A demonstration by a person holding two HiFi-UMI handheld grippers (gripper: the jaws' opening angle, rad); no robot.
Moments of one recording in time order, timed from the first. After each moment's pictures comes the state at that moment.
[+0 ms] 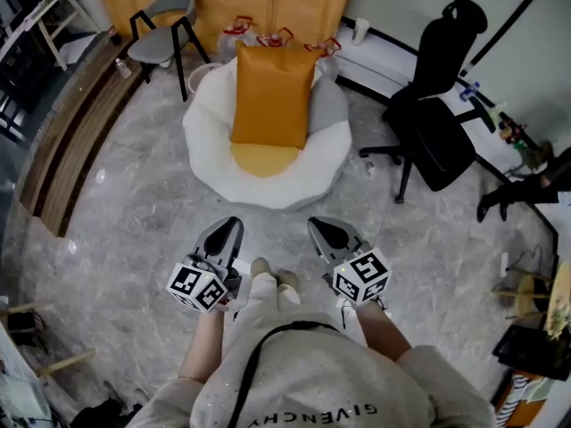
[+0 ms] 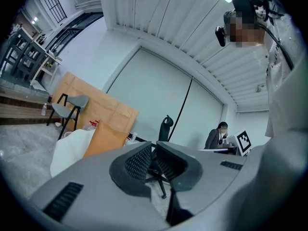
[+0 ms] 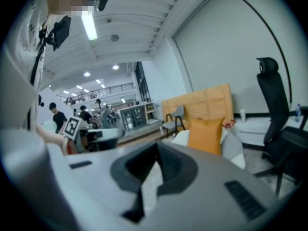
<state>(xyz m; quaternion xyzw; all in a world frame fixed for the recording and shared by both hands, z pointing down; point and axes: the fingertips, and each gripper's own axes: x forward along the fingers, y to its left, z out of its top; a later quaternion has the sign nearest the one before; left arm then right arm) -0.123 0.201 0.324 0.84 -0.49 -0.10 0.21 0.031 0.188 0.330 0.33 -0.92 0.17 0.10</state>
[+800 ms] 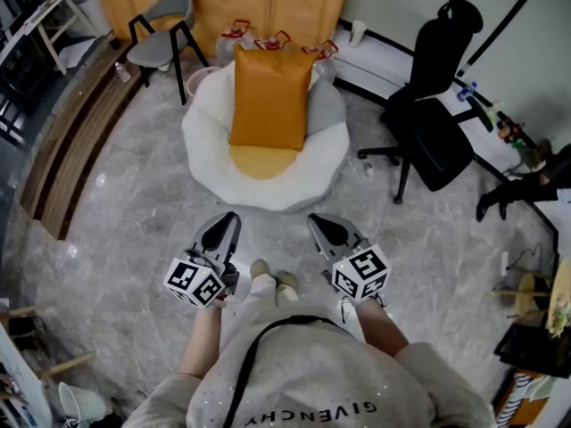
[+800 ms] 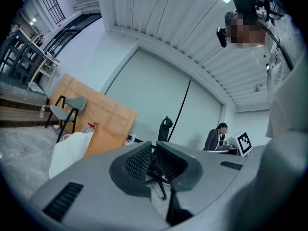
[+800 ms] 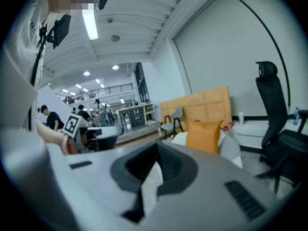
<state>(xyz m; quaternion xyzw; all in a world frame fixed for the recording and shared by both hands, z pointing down) -0.123 0.191 0.311 0.84 -0.49 -0.10 0.20 0.036 0.181 0.322 0.34 -0.92 0.16 0.09</state>
